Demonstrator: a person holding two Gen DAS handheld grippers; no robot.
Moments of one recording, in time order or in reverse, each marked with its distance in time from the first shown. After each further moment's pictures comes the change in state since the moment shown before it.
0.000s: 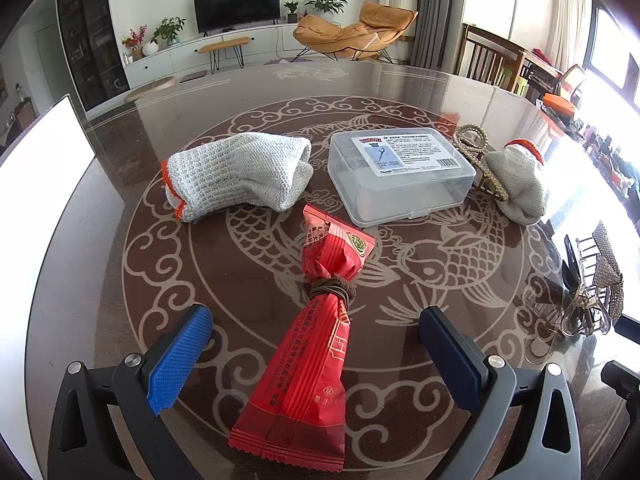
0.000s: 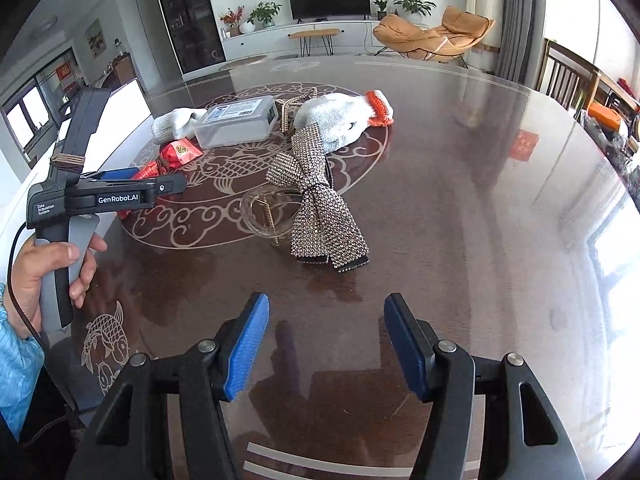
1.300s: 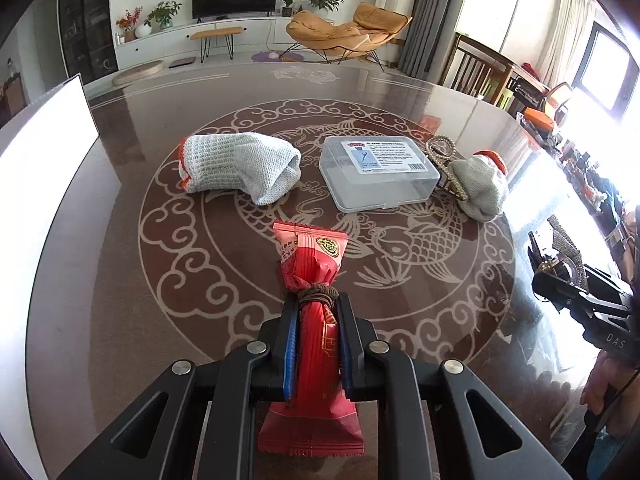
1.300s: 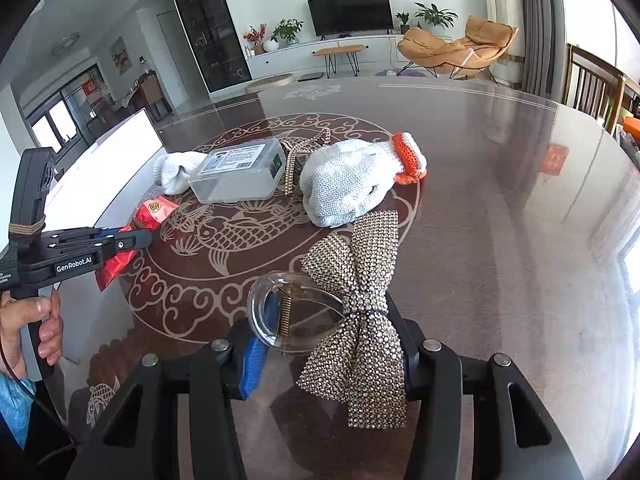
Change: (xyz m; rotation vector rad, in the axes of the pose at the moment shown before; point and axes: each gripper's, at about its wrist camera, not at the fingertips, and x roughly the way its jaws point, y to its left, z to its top) left arm -0.051 0.011 -0.011 -0.072 0.018 -0.119; right arm 0.054 -0.003 0.045 0.024 -0.073 0.138
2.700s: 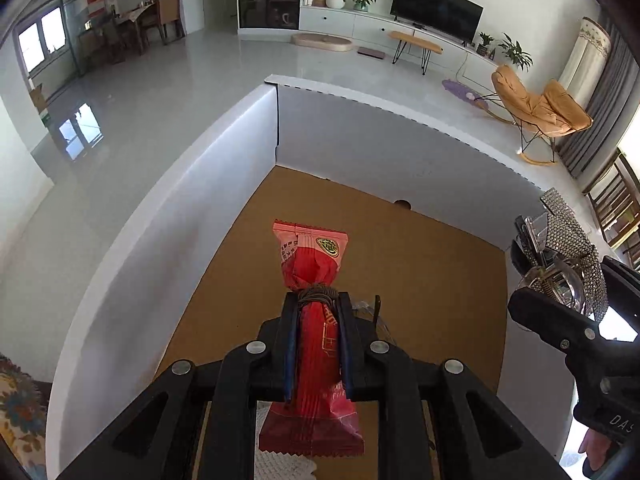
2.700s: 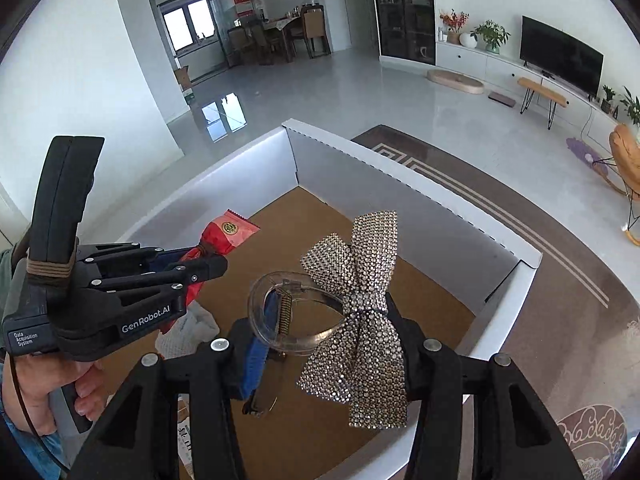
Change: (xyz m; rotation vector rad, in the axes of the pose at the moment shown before) left arm -0.067 0.439 0.065 -0.435 0.032 0.350; right arm 0.202 0.483 0.225 -0.496 0.155 0.314
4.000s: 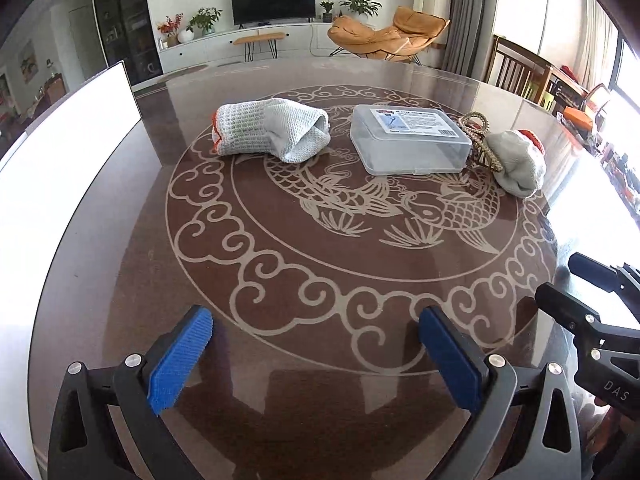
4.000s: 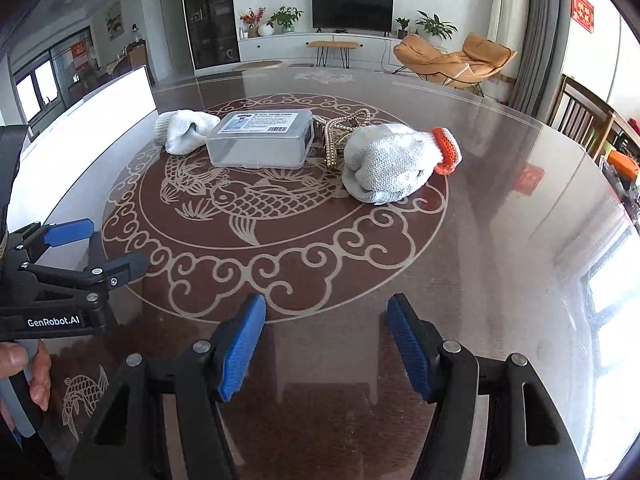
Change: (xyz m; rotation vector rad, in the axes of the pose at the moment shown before) left arm -0.048 -0.370 -0.278 0.399 -0.100 -0.167; right arm -0.247 -0.196 -0.443 0.403 -0.054 -0.482
